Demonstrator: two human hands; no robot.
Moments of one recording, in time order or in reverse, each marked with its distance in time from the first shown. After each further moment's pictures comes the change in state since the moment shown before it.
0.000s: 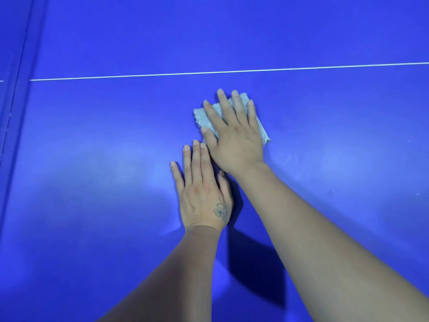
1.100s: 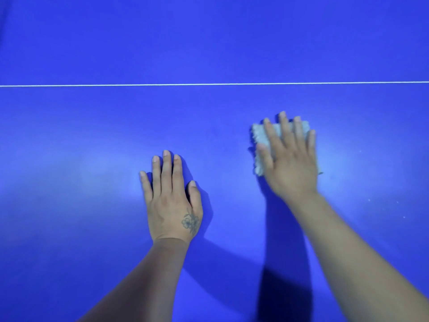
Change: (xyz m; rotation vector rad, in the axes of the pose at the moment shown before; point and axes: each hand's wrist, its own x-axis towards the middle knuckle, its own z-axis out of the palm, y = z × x) left_hand 0.000 0.001 -0.003 0.006 -0.012 0.020; right_hand -0.073 0.149 -0.041 -0.118 0.036 0.205
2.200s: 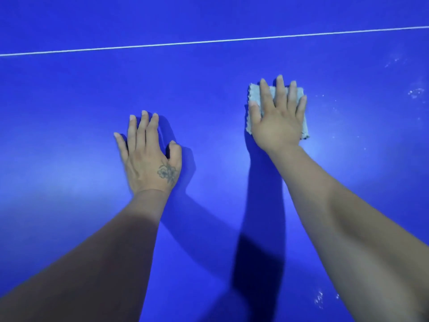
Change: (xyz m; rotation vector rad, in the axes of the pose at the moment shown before) left_hand -0.009 -0.001 -0.005 -0.159 0.089 0.028; right_hand -0.037 0.015 -0.004 -0.015 -0.026 0.288
